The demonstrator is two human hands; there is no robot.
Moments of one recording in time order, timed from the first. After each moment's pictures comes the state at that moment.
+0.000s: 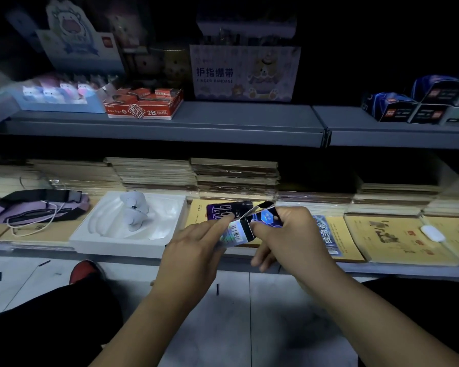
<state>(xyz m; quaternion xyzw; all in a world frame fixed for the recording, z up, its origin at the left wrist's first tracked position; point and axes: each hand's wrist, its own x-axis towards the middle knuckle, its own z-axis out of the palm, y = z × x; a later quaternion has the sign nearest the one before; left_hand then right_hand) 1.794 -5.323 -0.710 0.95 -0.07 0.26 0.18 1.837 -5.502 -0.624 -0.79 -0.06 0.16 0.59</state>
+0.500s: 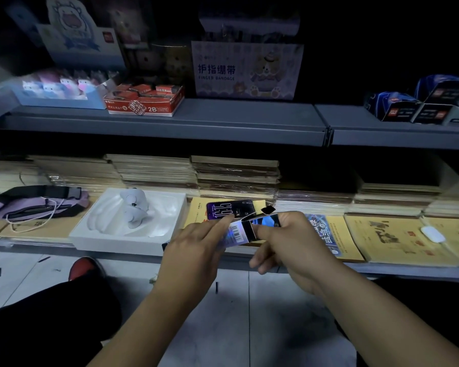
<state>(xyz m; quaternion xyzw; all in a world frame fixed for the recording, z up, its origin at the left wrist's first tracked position) 1.793 -5.326 -0.713 0.95 -0.06 0.28 0.12 1.843 -5.502 -0.631 -0.74 0.00 0.25 0.62</state>
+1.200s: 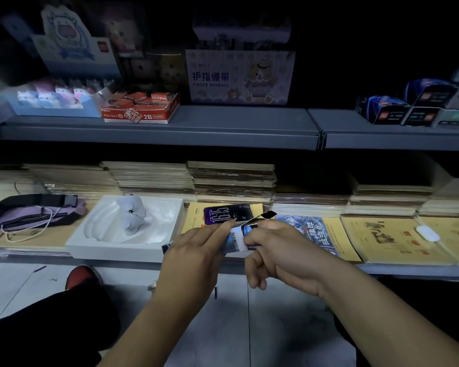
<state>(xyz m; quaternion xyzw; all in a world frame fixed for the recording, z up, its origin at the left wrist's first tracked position) 1.791 -5.331 -0.706 0.95 -0.07 0.28 0.14 1.842 -5.503 -0.620 -0.68 -0.07 0.39 0.61</state>
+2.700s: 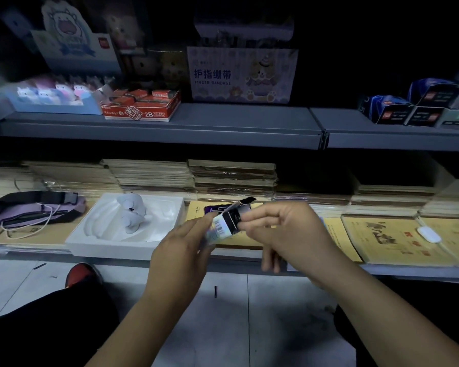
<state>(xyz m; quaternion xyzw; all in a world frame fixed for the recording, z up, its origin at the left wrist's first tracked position) 1.790 -5.321 -0.697 0.94 0.04 0.24 0.23 1.847 -5.512 -0.618 -0.77 -0.13 0.19 0.60</state>
